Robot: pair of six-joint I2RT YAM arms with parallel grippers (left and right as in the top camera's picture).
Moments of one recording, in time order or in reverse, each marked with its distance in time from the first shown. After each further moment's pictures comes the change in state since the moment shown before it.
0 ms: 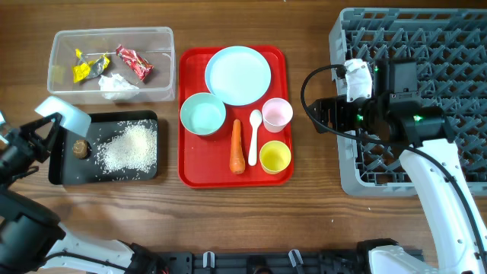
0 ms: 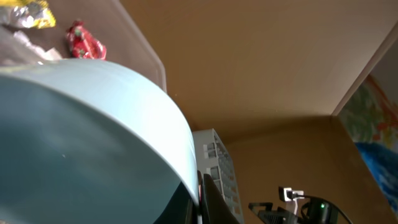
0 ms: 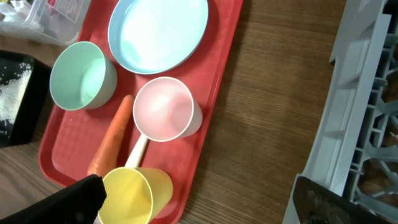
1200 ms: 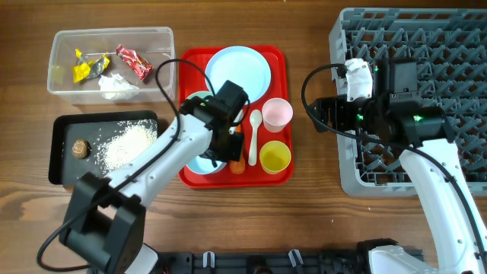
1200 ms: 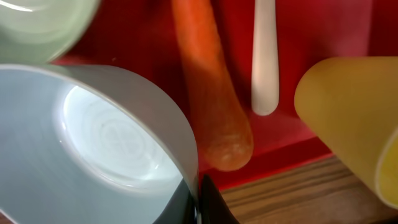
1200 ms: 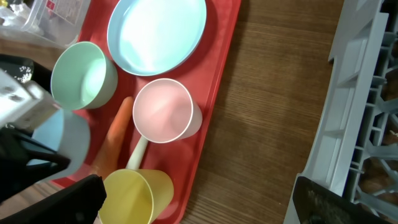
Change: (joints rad) left arm -1.564 -0.222 -0.135 0.479 -1.365 -1.157; right arm 0.000 0.000 0.000 0.003 0.003 0.015
